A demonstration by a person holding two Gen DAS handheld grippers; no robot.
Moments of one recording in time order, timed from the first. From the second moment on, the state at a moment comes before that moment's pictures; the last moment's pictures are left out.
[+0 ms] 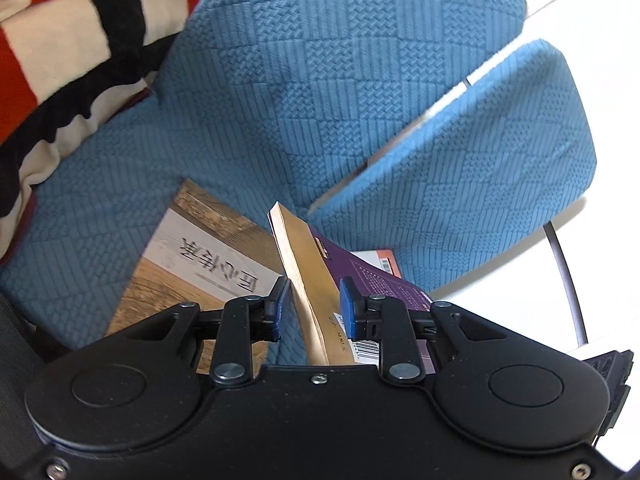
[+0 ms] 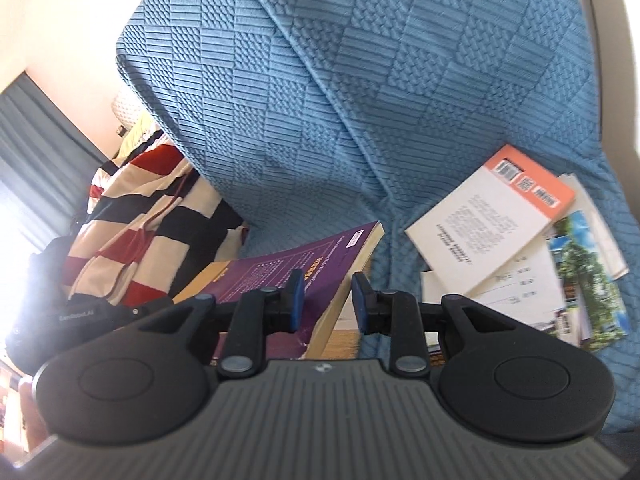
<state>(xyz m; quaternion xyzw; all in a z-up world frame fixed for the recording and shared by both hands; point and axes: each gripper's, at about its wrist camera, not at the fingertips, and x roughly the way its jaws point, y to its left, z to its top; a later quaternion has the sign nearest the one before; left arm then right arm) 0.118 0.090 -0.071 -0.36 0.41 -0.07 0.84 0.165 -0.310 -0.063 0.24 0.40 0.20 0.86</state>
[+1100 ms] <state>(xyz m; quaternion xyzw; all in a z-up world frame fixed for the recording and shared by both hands) 0.156 0.155 -0.226 -0.39 0.45 -0.01 0.80 0.196 -0.236 -0.208 0.21 0.49 0.19 0.82</state>
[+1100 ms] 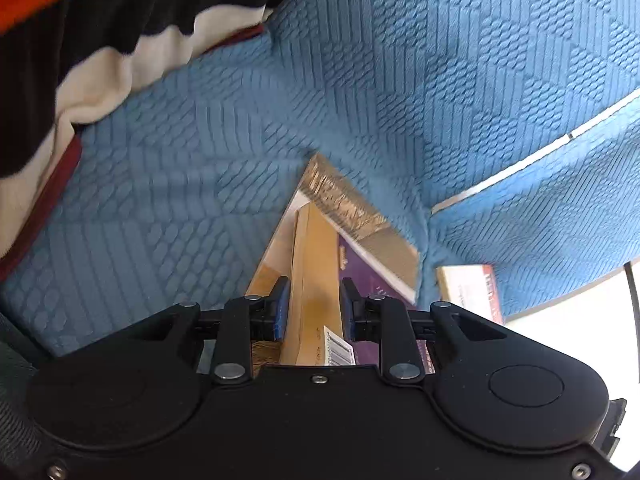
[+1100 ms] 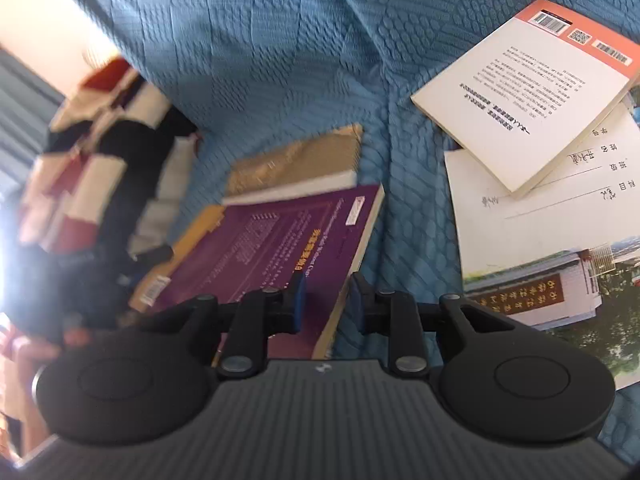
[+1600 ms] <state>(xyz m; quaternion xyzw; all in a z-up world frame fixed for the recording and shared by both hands) 0.161 0.158 -0.231 -0.37 0.47 0.02 0.80 0.186 -0.221 -0.200 0.15 0.50 0.20 0.83</state>
